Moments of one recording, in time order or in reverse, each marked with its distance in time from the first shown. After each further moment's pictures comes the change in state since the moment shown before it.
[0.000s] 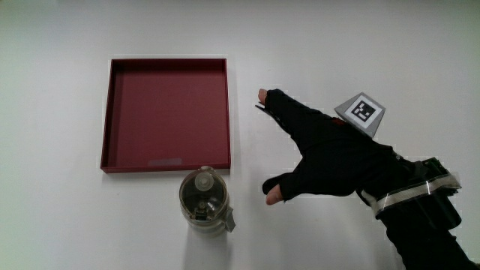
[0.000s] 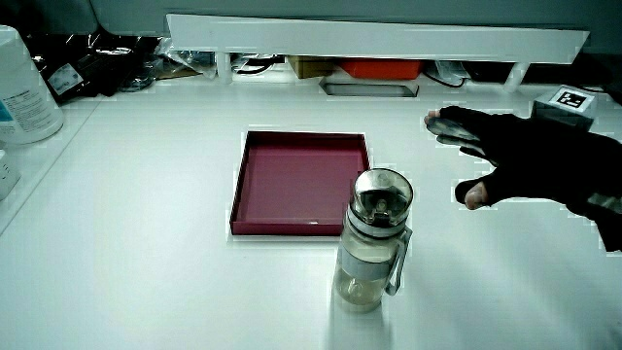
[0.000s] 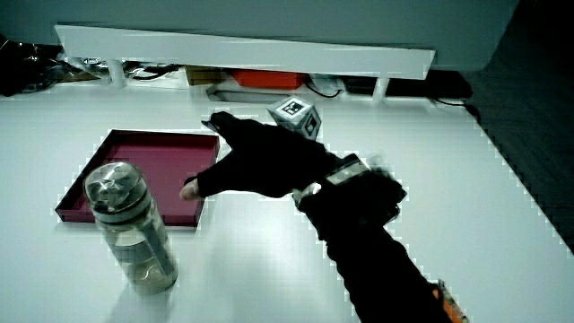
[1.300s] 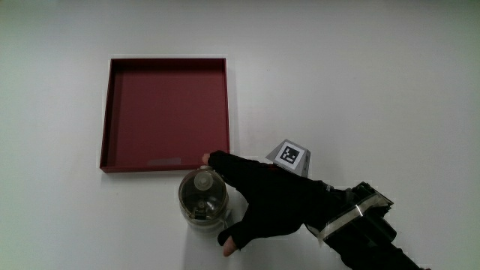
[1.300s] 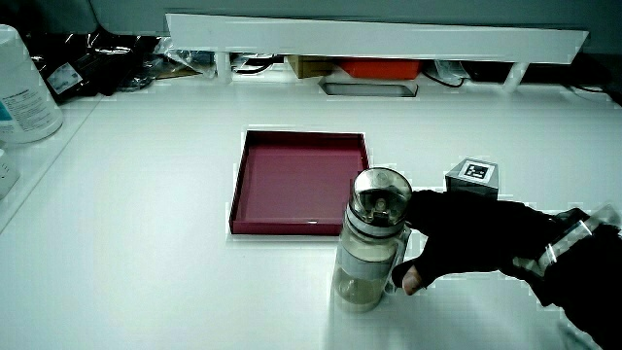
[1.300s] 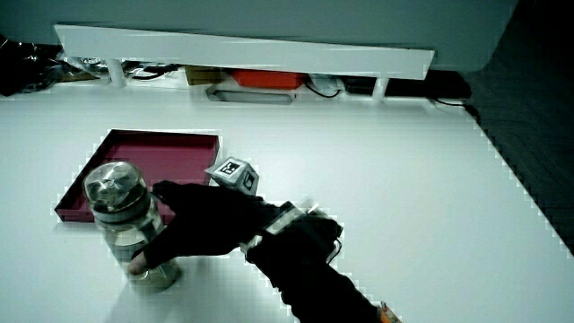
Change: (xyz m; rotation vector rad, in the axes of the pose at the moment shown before) arm 0.038 0.053 -0.098 -0.231 0.065 0.019
